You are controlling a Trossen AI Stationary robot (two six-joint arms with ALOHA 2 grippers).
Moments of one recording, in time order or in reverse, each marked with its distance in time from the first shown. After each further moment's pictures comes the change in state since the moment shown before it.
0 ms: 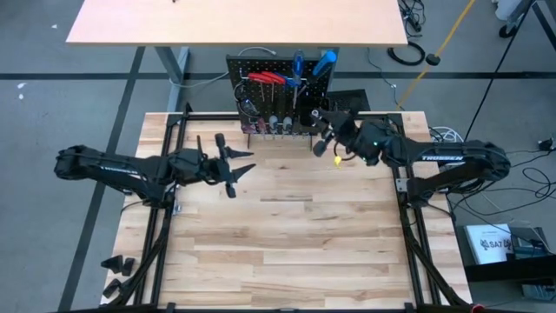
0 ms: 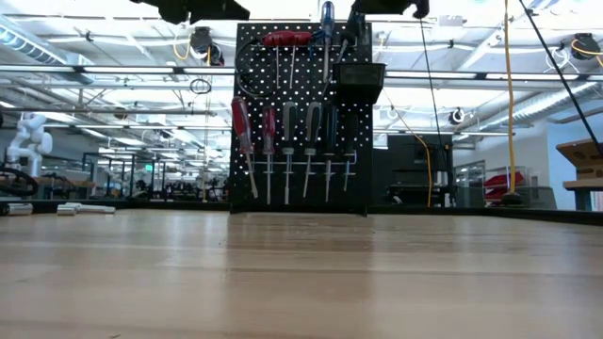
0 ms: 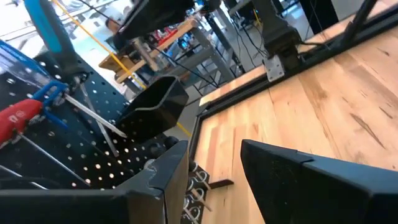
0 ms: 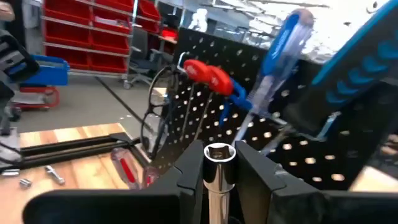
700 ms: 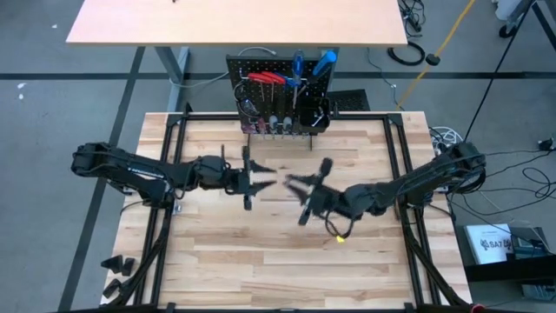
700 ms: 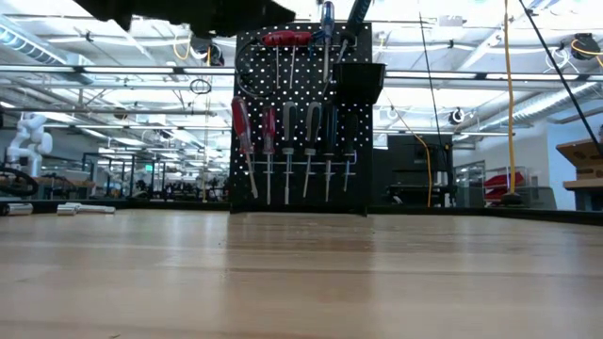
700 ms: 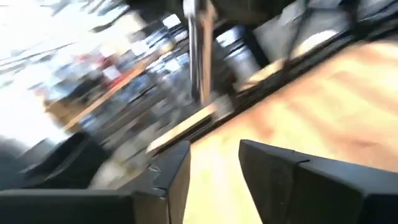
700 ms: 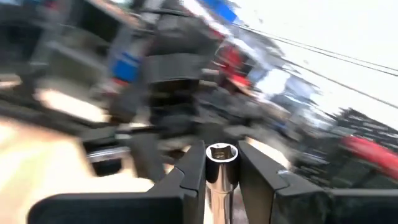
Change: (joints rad) left arm 0.000 0.298 0.000 0.340 0.264 0.025; right arm 0.455 0.306 0.000 0.386 0.112 -0.405
